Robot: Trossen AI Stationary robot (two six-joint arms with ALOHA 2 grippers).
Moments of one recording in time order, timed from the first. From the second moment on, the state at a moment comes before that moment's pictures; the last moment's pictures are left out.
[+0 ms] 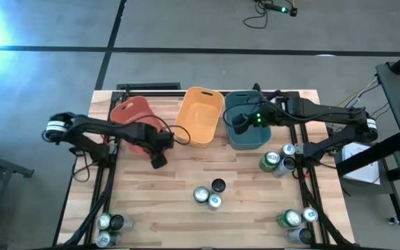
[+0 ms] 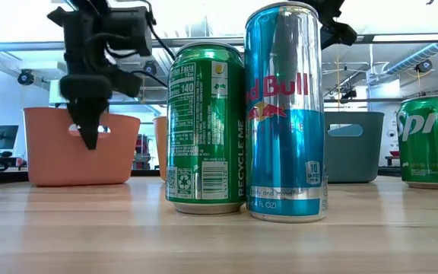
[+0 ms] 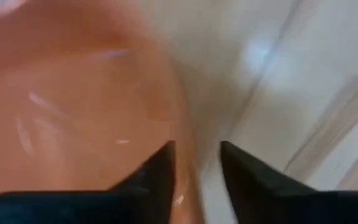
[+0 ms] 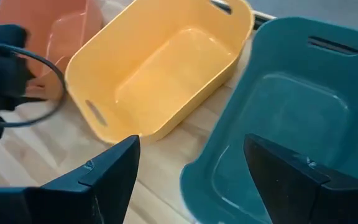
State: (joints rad) left arm 0.05 1.45 0.91 -0.94 -0.16 -0.30; right arm -0.12 1.34 1.35 -0.93 0.31 0.82
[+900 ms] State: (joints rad) left arm 0.04 1.26 0.80 -0.97 -0.11 -0.03; right arm 0.02 1.92 1.67 -0.79 0.19 0.19
